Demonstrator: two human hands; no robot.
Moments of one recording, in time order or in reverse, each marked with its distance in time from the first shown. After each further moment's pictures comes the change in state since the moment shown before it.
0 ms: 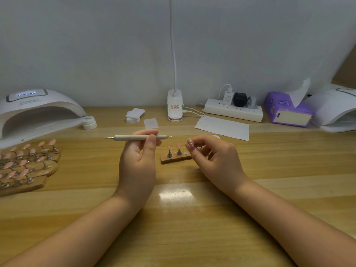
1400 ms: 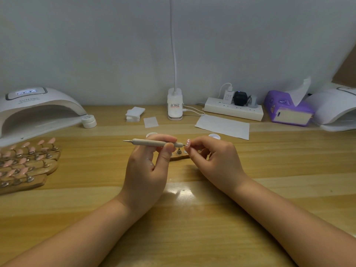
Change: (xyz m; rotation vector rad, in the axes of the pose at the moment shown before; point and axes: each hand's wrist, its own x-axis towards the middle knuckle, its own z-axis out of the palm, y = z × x) left_hand -0.009 0.005 0.001 0.182 -0.167 0.398; right_hand -0.002 0.002 0.001 -0.011 -0.037 0.037
